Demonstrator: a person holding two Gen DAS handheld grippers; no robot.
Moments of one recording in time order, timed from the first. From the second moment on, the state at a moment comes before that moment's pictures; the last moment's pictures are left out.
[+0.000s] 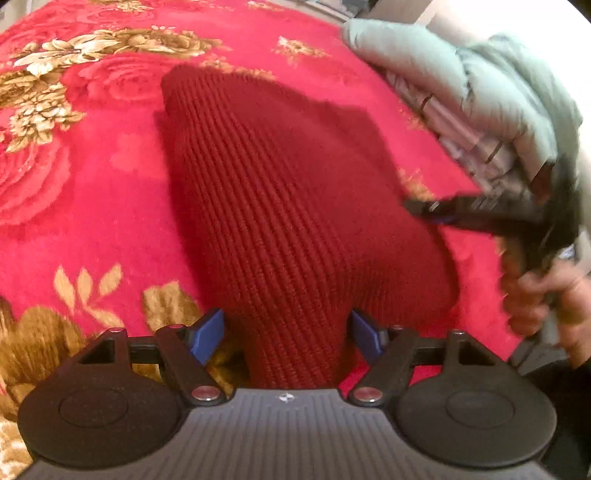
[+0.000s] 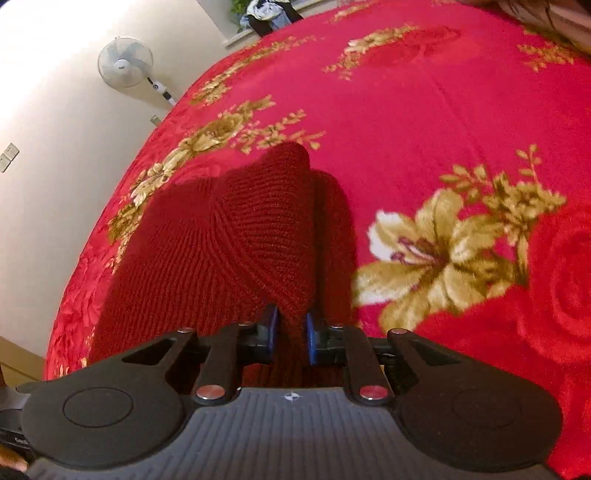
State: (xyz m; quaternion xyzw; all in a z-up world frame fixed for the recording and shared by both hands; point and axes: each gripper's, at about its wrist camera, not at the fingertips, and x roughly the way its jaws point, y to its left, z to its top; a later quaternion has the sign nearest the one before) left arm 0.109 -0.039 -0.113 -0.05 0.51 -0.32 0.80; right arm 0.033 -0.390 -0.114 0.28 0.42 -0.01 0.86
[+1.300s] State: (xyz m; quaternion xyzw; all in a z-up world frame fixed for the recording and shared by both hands) left arm 0.248 -0.046 -0.172 -0.26 0.53 -0.29 0.75; right arm 0.062 -0.411 -0.159 0.42 0.41 -0.02 0.81
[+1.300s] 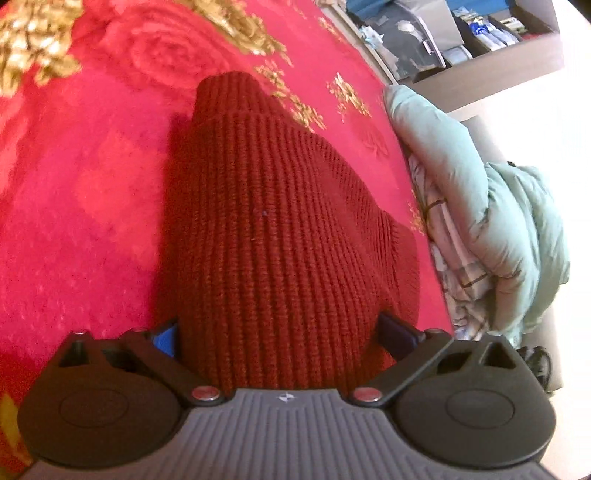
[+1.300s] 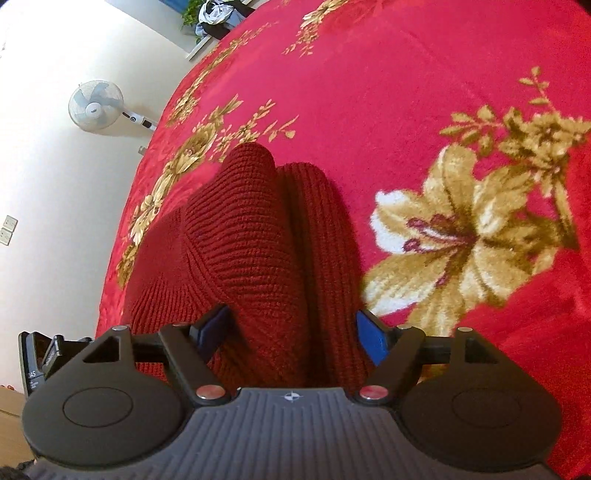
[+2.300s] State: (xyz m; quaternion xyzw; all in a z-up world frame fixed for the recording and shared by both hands) left arm 0.257 0.127 -0.102 -0.16 0.47 -0.20 0.84; right arm 0.170 -0.280 -0.120 0.28 0.36 0.08 0.89
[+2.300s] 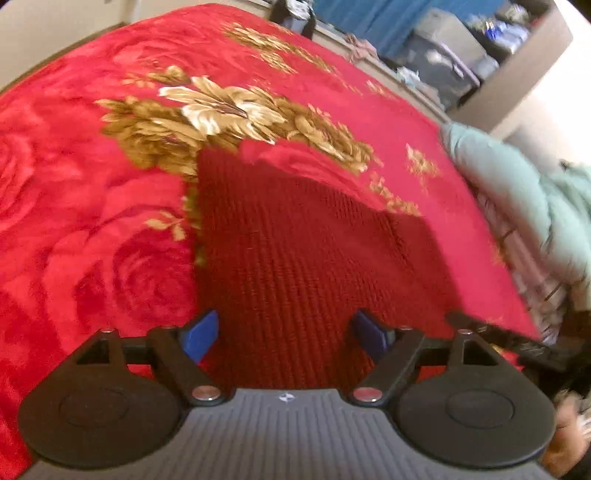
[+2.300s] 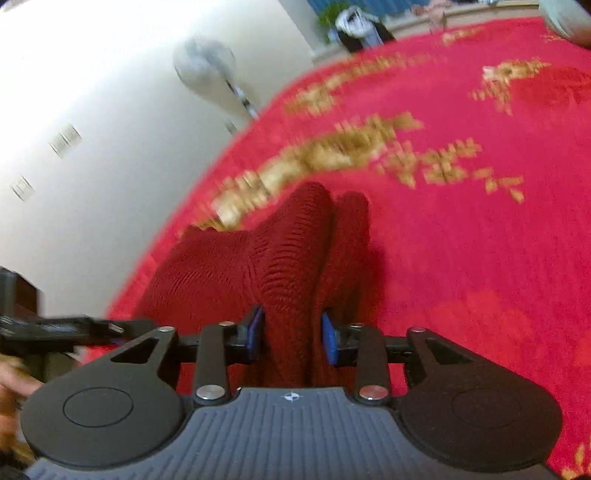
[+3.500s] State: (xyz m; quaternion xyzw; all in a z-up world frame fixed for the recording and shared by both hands) left arm -0.014 0.041 0.009 0.02 0.28 -0.09 0.95; right arm -0.038 -0.223 0.003 0.15 0.26 -0.04 0.95
